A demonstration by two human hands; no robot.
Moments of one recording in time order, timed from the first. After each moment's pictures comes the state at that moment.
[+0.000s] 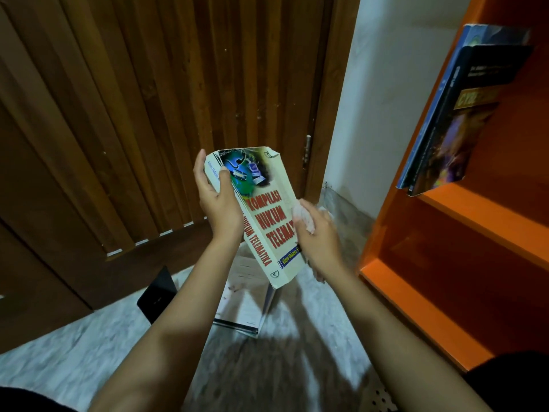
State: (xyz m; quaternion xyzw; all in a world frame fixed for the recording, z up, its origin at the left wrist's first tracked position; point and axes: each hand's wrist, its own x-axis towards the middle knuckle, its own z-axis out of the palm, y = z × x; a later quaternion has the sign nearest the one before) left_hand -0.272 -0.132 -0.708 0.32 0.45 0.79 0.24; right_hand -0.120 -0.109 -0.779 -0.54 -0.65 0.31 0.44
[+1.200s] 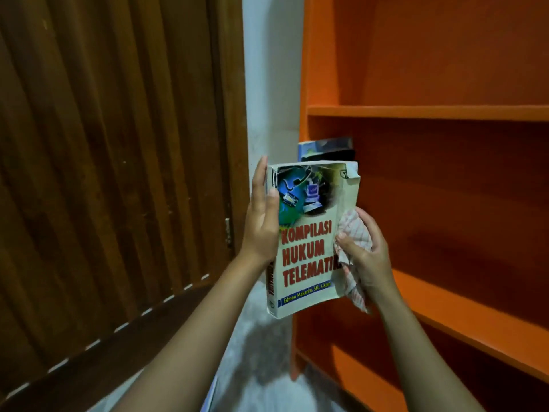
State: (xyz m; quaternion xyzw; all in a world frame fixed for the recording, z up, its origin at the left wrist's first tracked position) left_hand -0.084 -0.083 -0.593 0.70 0.23 0.64 0.23; right_hand 0.092 -0.107 -0.648 -0.38 -0.48 0.36 0.70
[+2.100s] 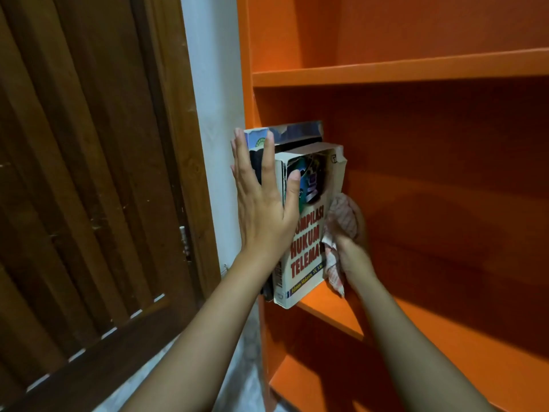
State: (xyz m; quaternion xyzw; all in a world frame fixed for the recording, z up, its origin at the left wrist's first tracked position) left_hand 0.016 0.031 -0.607 0.69 0.34 0.64 -0.06; right_hand 0.159 0.035 -0.683 -0.49 -0.36 0.40 0.69
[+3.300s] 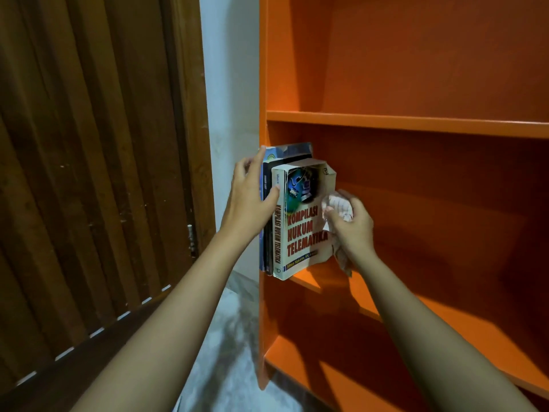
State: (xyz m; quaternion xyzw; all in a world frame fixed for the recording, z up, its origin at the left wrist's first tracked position) left_hand -0.051 -0.043 -0.561 0.75 0.38 0.54 0.10; right_hand 0.141 -0.065 -0.615 -0.59 -0.50 0.11 0.63
